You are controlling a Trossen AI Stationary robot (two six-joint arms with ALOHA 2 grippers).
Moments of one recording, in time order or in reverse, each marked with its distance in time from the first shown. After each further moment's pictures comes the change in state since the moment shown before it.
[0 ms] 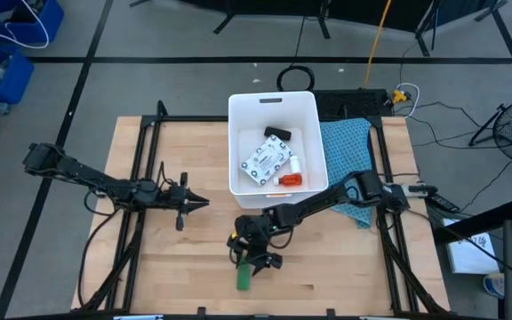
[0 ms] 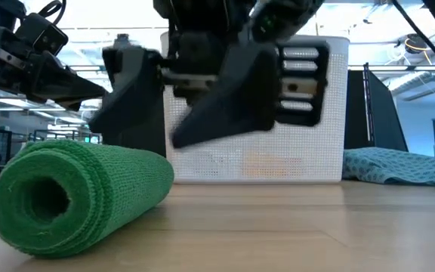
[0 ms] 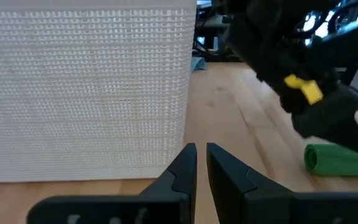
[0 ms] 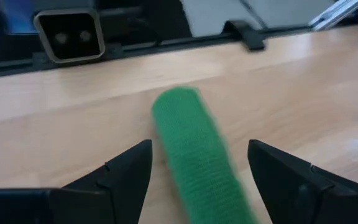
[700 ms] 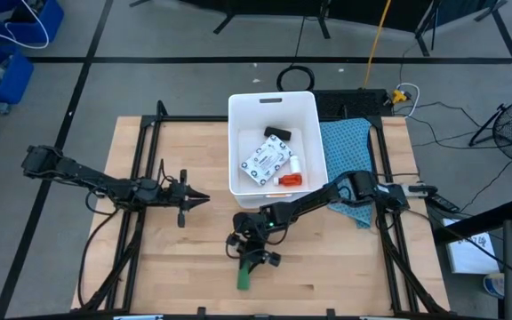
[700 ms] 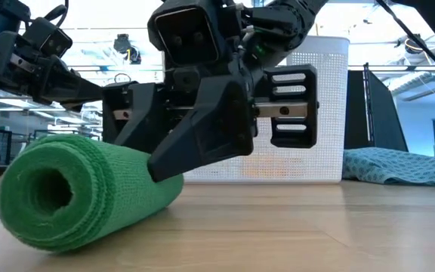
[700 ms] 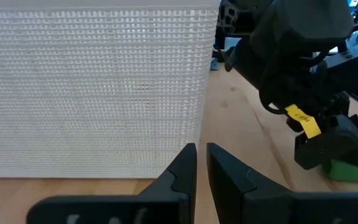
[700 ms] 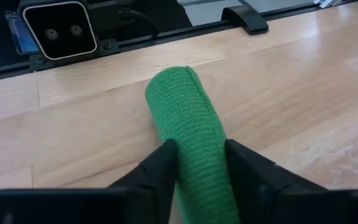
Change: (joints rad) left arm 0.052 0.000 0.000 0.000 0.007 0.006; right arm -0.029 0.076 0.002 -0.019 -0.062 0.056
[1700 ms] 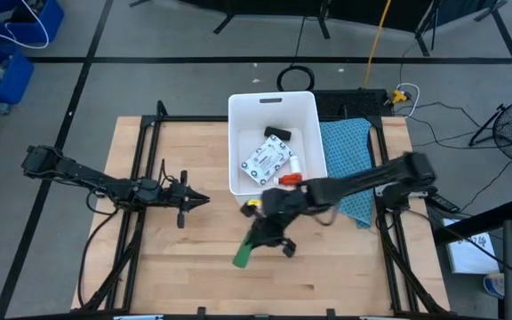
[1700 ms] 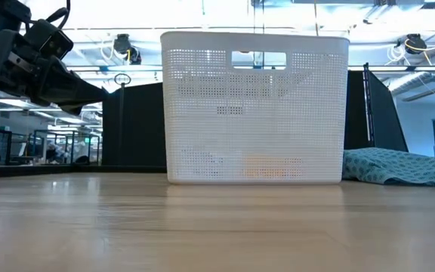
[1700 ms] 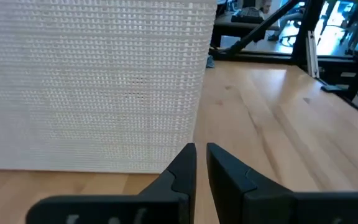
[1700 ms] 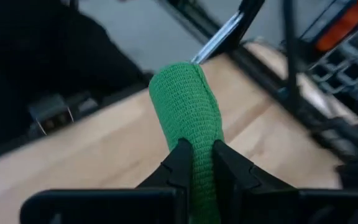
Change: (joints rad) left arm 0.000 0.000 0.000 -0.013 0.019 -0.045; right arm 0.019 -0.528 -0.005 -0.266 0.375 0.131
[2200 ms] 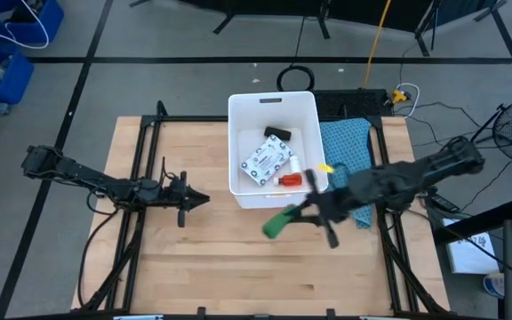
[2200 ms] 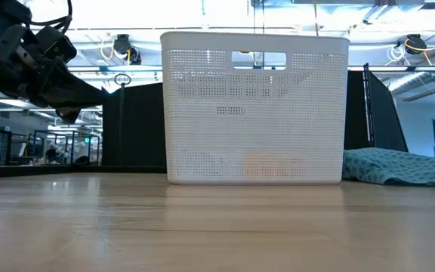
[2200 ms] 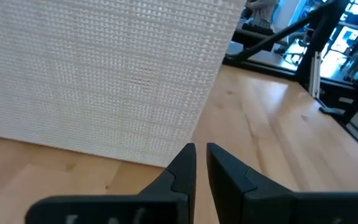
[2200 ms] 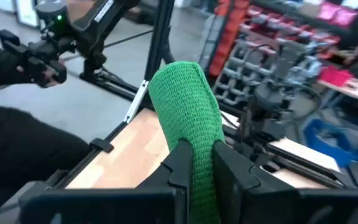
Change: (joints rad) left arm 0.000 0.000 0.000 -0.012 -0.023 -0.174; right arm 0.160 -0.523 -0.222 0.052 0.436 0.329
